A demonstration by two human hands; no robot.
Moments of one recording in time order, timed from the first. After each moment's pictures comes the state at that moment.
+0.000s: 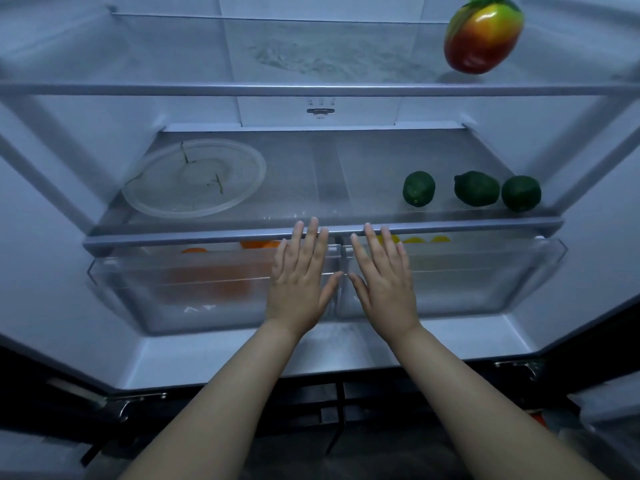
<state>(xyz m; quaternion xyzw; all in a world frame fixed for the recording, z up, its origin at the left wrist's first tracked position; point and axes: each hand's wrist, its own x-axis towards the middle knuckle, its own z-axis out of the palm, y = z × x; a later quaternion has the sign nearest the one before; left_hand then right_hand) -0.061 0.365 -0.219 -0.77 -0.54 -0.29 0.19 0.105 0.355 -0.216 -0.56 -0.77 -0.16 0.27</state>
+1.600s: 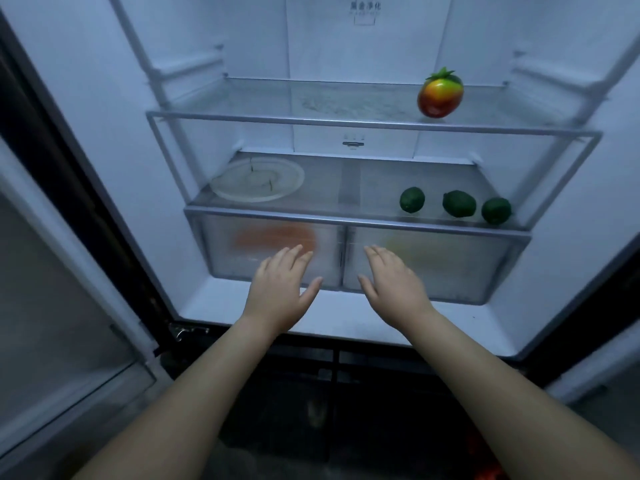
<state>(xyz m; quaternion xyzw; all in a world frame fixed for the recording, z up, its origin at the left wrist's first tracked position) -0.077 0.220 -0.148 -0.74 -0.64 -0.18 0.09 0.137 0.258 -0.140 -0.53 -0.83 0.01 0.16</state>
